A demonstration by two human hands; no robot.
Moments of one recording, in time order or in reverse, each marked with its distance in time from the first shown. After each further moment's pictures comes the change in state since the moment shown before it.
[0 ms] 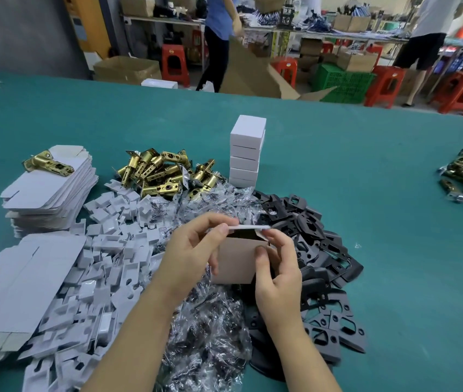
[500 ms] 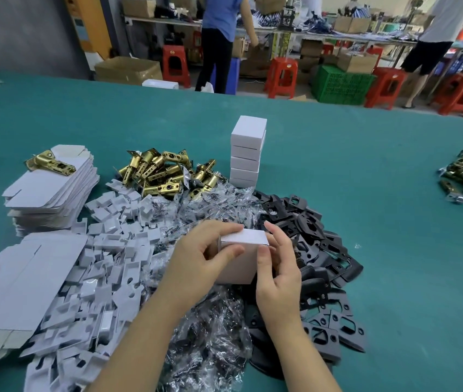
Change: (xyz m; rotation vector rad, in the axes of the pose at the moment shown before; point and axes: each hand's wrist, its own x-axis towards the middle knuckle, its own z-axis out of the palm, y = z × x) left_hand -0.006 -0.015 0.004 0.403 0.065 0.161; right_hand -0.001 0.002 0.001 -0.033 0.022 -0.018
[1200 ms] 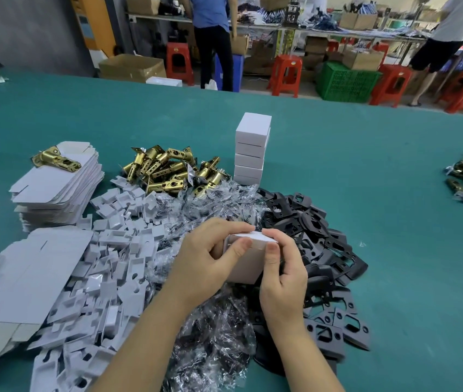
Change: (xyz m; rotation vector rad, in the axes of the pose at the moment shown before) left_hand -0.001 0.008 0.002 0.016 0.025 0.108; right_hand -0.002 -0.007 0.003 -0.047 0.088 -0.088
